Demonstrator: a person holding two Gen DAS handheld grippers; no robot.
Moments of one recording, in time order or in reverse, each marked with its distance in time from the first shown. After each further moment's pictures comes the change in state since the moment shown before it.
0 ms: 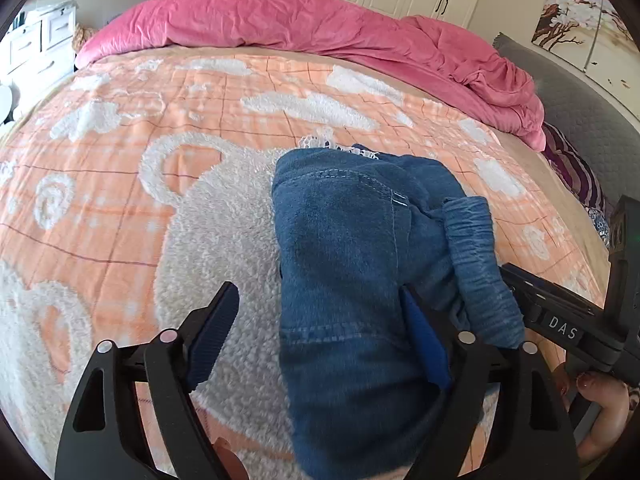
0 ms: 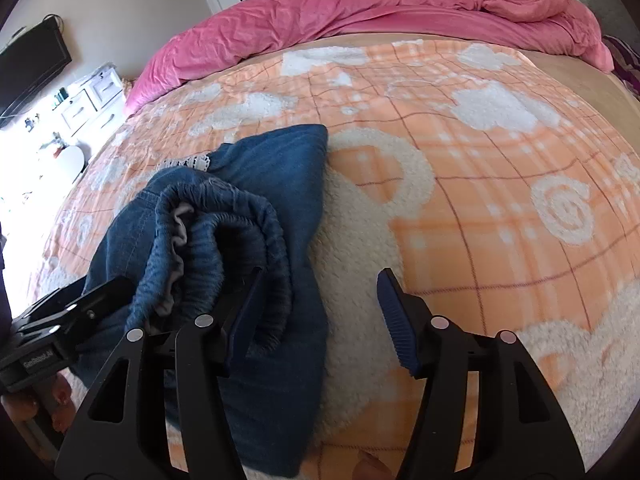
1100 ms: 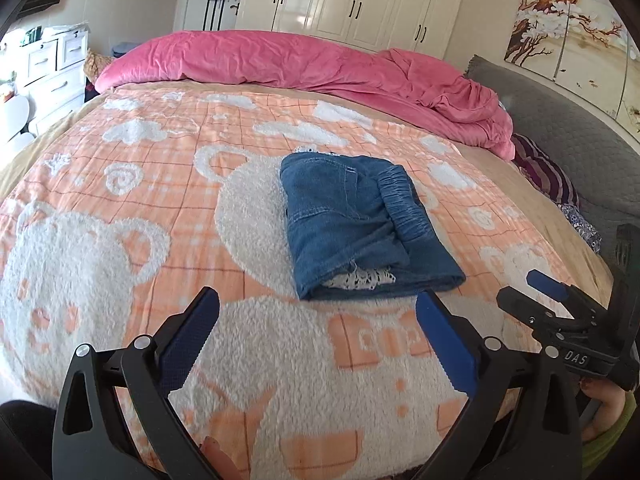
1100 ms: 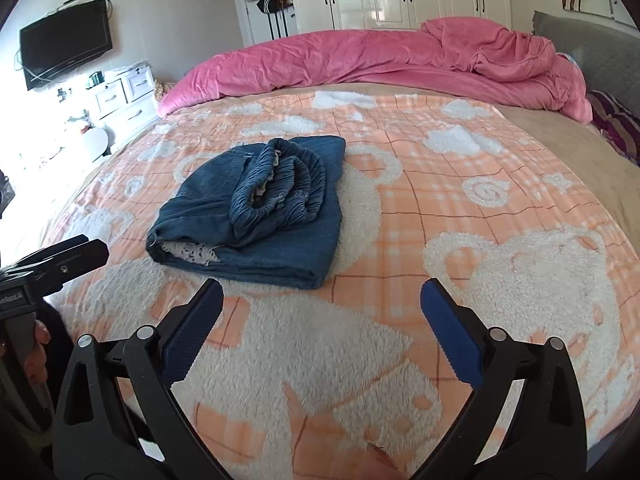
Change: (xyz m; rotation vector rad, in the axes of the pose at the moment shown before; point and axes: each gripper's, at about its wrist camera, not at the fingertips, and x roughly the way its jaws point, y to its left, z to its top) left arm -0.124 -0.001 -0.083 0.020 -0.130 -0.032; right arm -0.122 0.020 -0.090 -0.154 -0.166 -0.023
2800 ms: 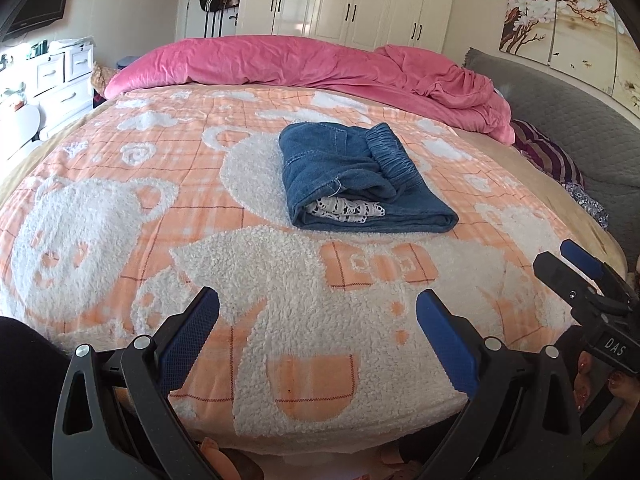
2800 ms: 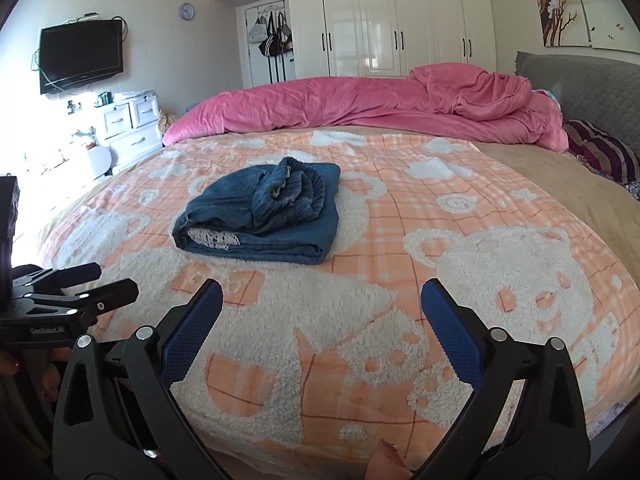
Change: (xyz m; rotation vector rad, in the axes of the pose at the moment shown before) left arm -0.013 -0.017 -0.062 0.056 -0.024 0.052; right arm -0.049 0.014 -0.055 -0.026 -0.183 -0.053
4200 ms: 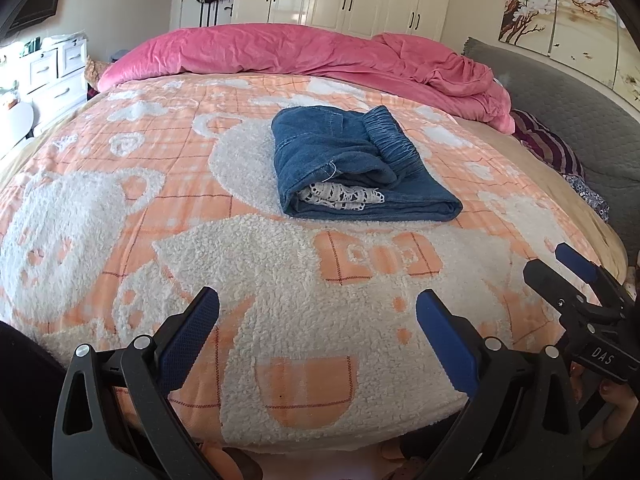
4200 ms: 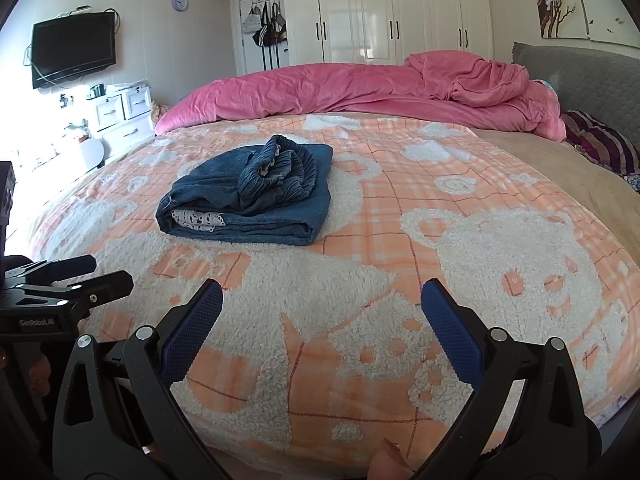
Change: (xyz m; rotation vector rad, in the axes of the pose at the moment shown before) left arm 0.015 -0.005 -0.001 0.008 0.035 -0.004; right arm 0.014 -0.007 -0.010 0.007 0.031 -0.010
